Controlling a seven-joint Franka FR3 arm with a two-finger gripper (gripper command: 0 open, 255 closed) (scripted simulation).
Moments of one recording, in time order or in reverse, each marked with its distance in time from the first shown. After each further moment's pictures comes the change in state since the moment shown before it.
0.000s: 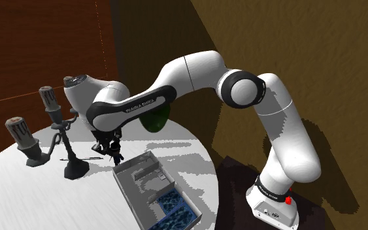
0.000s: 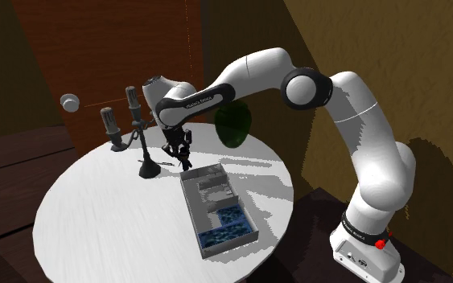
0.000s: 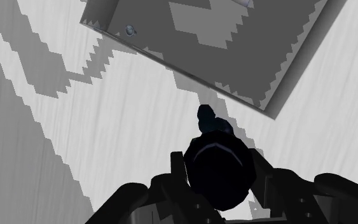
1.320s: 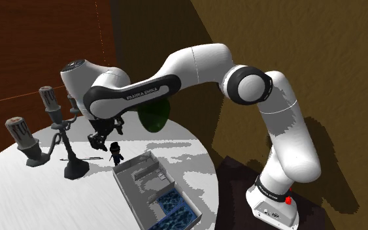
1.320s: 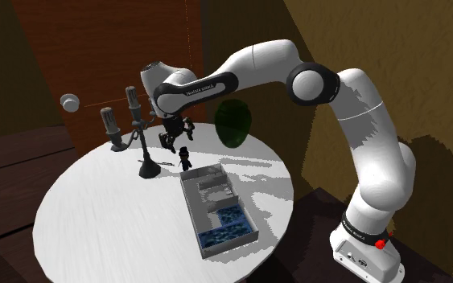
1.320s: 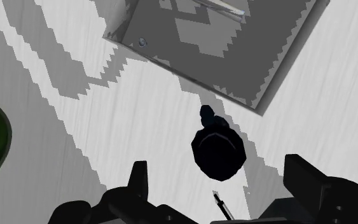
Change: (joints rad) arm -0.002 -0.057 0.013 0.026 0.023 -0.075 -0.014
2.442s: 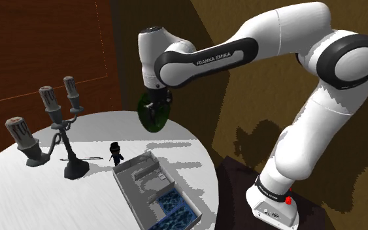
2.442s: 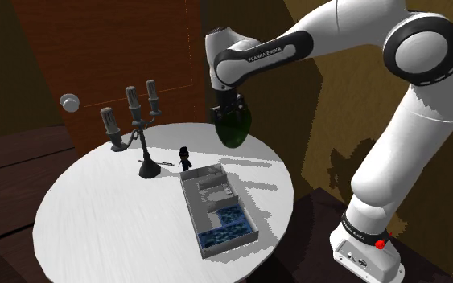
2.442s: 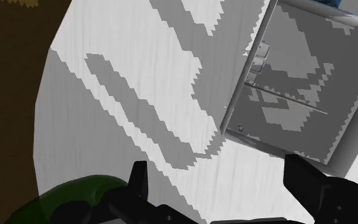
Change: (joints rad) arm -0.255 -0.734 -0.032 -0.744 0.277 0.167 -0.157
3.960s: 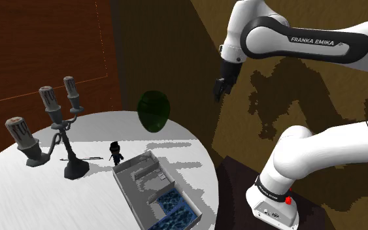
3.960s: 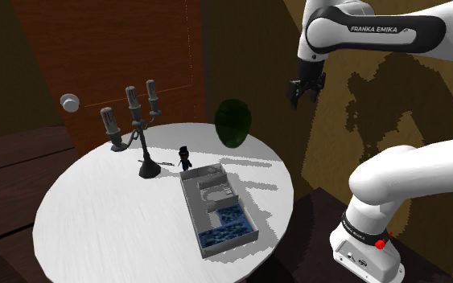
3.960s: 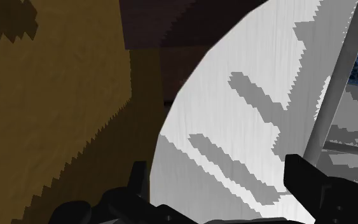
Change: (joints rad) arm -0.074 -0.748 -0.311 -0.401 0.080 -0.235 -0.292
